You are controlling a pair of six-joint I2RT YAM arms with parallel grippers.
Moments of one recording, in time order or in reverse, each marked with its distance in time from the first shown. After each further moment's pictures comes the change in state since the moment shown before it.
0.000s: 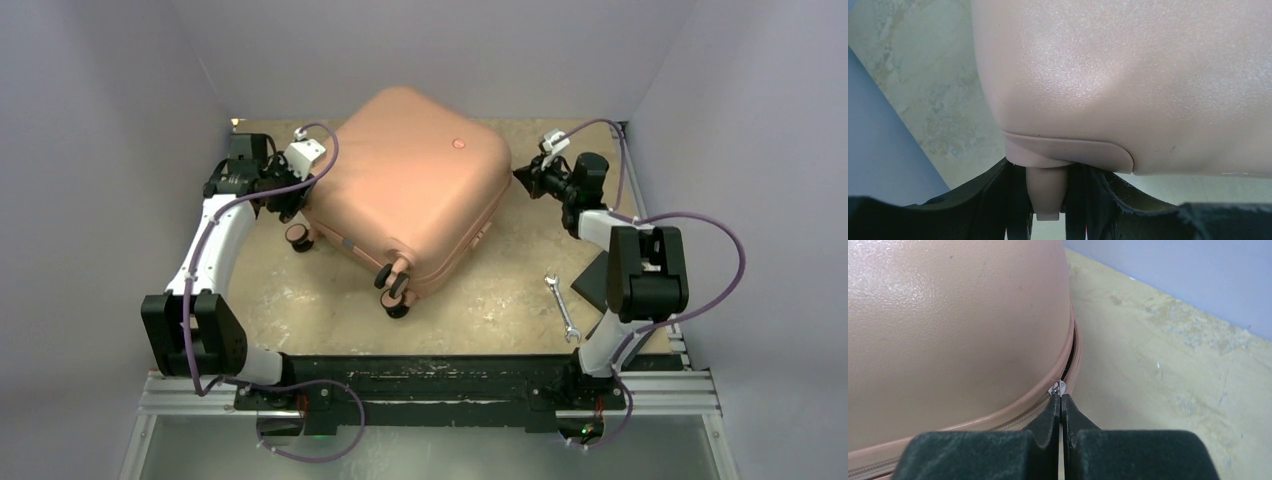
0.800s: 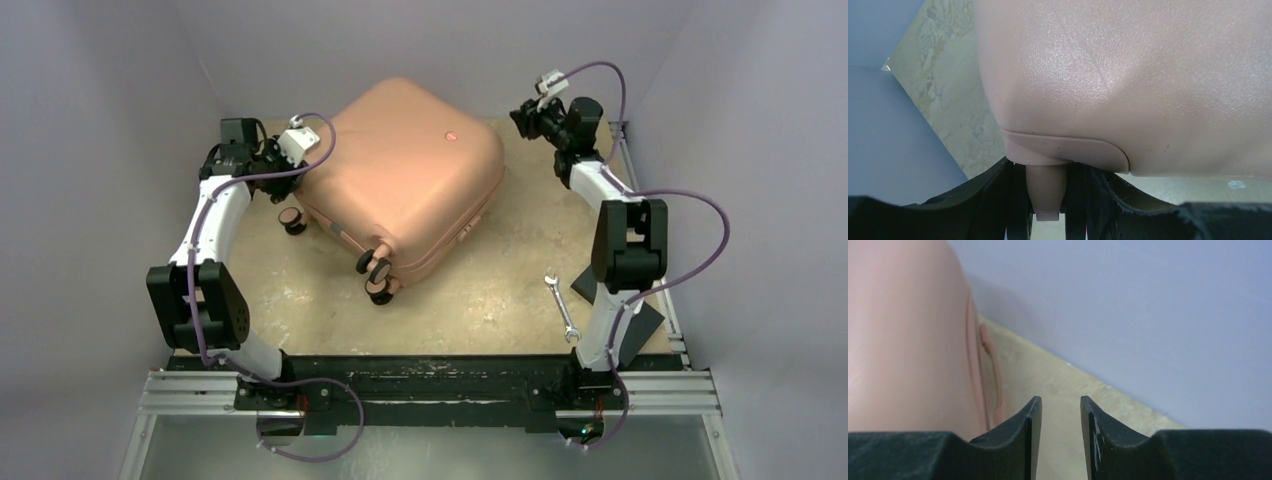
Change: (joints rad) left arm 0.060 0.138 0.109 0.066 0.041 0.149; right arm 0.037 0.227 0.497 -0.123 0.115 -0.011
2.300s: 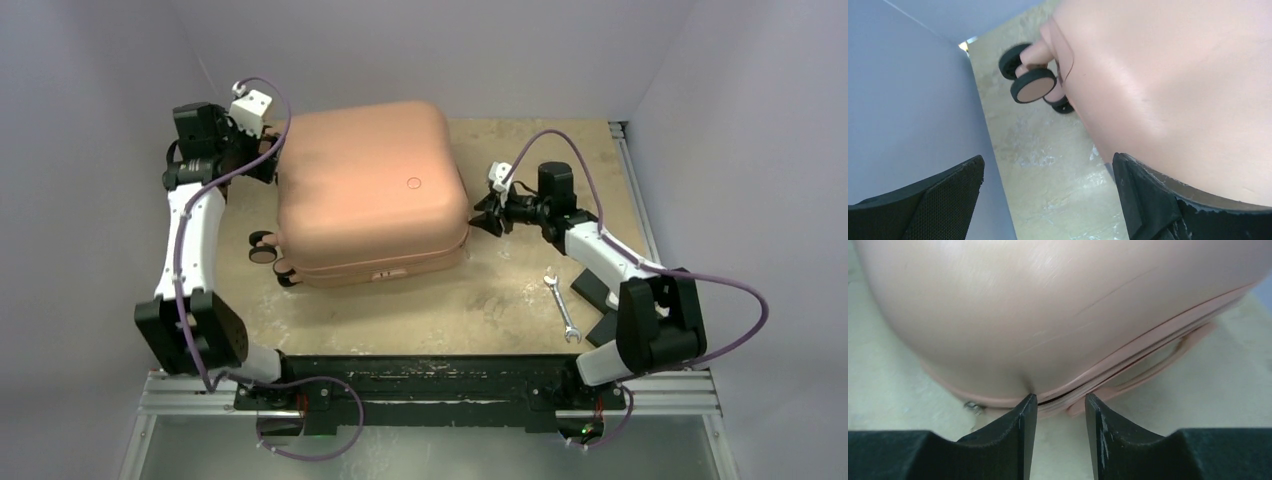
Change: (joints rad) left arm 0.116 -0.042 0.091 0.094 -0.006 -0.265; right arm 0.220 -0.492 -0.499 -0.369 -0.297 -0.341
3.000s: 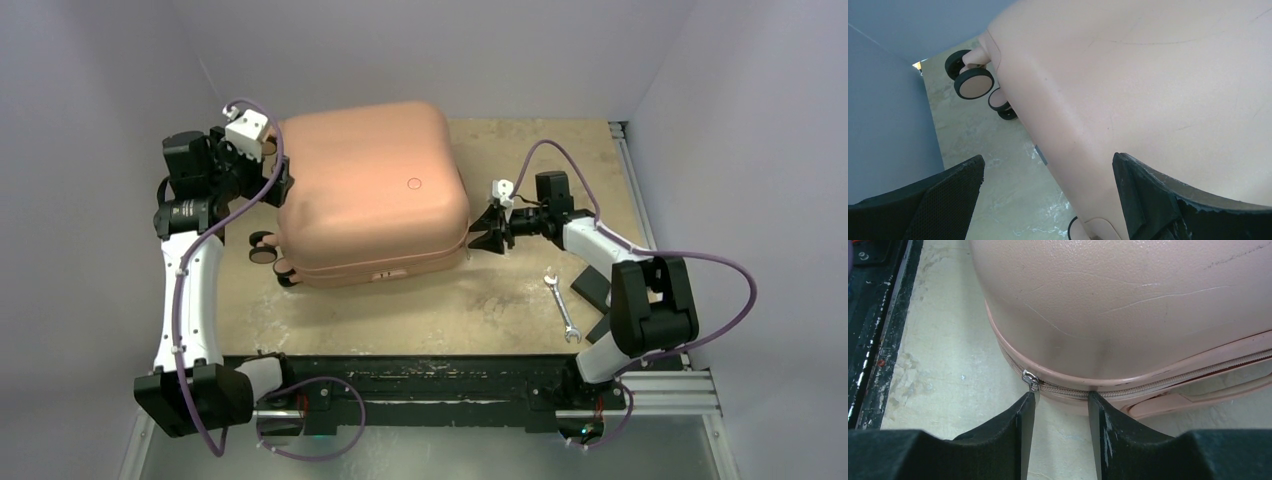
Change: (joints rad) left arm -0.007 -0.340 -0.176 -0.035 0.200 -0.162; right arm -0.034 0.109 0.000 -0.238 -0.314 -0.251
